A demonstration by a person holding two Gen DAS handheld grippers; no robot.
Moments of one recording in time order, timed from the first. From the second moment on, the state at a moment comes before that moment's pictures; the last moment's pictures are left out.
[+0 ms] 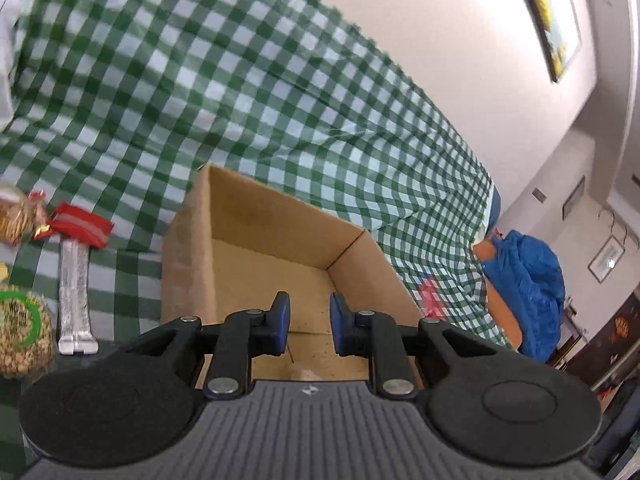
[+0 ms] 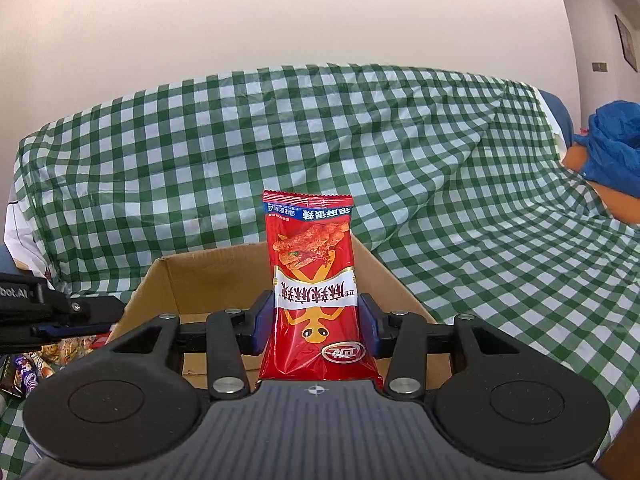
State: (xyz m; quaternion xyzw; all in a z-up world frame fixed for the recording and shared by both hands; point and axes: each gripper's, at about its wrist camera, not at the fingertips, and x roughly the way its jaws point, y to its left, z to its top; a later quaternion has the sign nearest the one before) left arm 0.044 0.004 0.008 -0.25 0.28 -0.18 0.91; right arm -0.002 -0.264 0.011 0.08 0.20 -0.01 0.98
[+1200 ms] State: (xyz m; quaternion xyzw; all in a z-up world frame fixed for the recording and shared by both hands) left arm 0.004 0.151 0.016 -0.24 0.35 -0.13 0.89; right arm -0.026 -0.221 0.030 0.07 0.19 0.01 0.98
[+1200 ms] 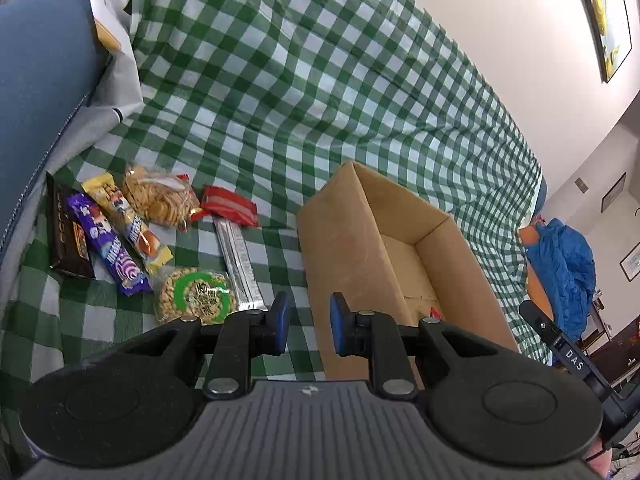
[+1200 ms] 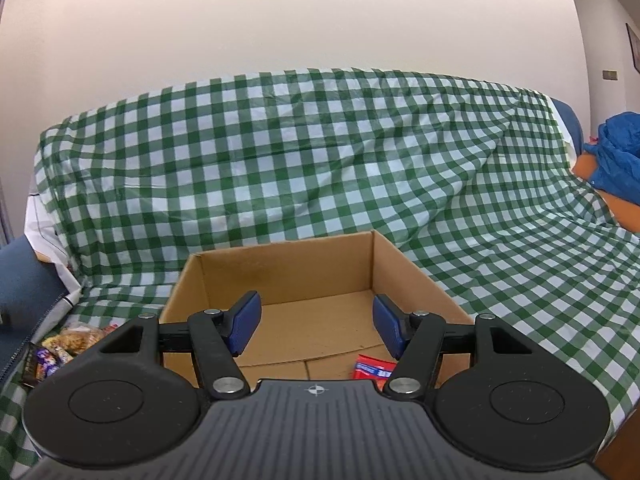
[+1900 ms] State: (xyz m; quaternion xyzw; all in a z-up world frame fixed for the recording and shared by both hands) left arm 0.007 0.153 0.009 -0.26 0.35 -0.11 0.89; right arm -0.026 -0.176 0.021 0.04 0.20 0.06 0.98
